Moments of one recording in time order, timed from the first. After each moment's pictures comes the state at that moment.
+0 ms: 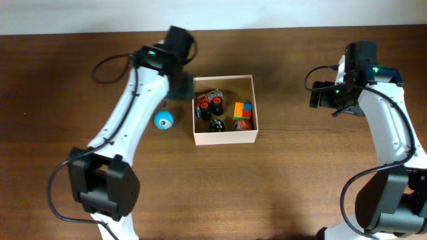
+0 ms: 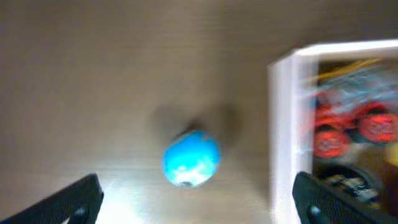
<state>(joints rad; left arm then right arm) -0.34 1.98 1.88 -1.22 -0.28 -0.31 -0.14 1.76 1.49 -1.01 0.02 0.11</state>
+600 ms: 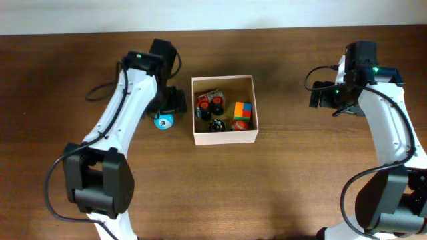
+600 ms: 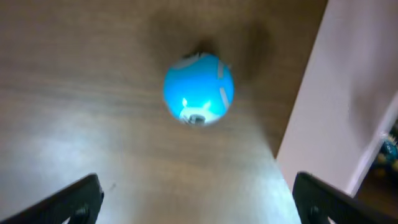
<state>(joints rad) -0.26 1.98 1.74 -1.28 -0.08 -0.42 -0.14 1.76 1.49 -1.01 0.02 0.11</state>
